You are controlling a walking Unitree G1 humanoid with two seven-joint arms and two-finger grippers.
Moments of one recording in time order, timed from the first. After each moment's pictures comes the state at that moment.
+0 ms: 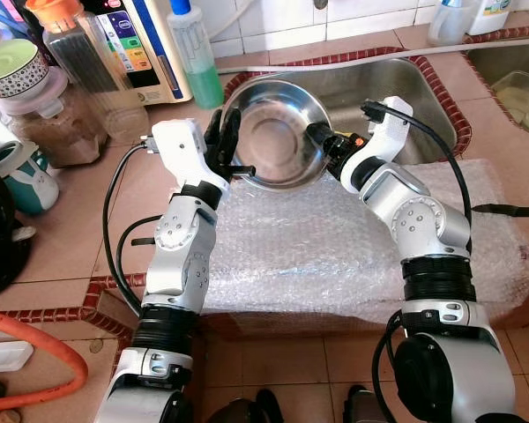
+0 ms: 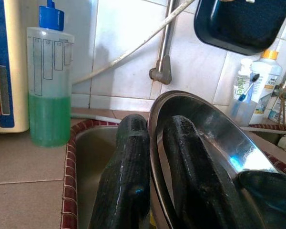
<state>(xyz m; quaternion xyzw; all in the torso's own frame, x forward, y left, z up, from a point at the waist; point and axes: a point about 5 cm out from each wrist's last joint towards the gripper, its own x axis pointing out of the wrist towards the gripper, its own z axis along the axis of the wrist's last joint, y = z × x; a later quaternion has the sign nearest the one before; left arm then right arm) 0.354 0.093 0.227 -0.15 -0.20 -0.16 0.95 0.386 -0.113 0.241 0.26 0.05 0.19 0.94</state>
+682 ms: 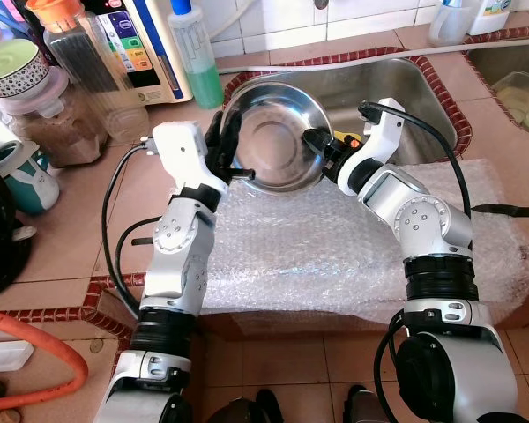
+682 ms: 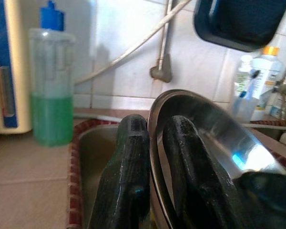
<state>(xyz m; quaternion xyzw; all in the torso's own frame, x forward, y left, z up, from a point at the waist) 0.352 0.095 0.222 -0.14 -0.20 -0.16 0.96 0.383 -0.106 0.241 0.28 0.06 0.24 0.93</state>
